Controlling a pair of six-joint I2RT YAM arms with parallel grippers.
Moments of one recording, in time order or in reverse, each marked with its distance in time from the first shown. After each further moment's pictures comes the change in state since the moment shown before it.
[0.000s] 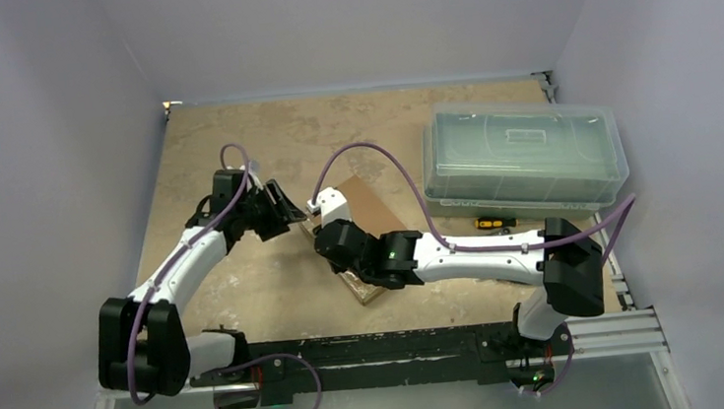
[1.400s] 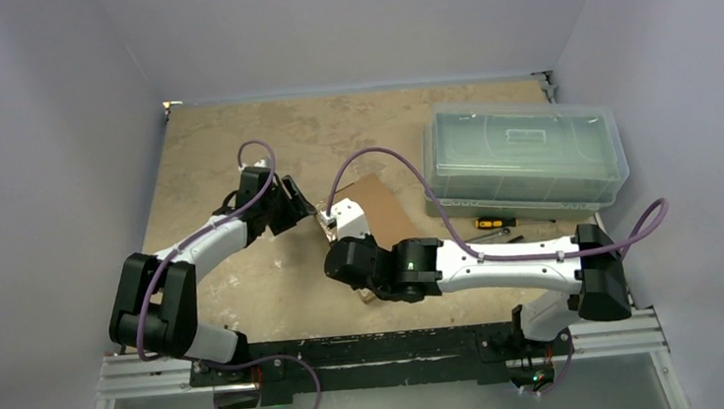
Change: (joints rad) left arm -0.111 0.225 -0.010 0.217 -0.243 -0.058; right arm 0.096 -0.111 0.047 -0.336 0.071 0.156
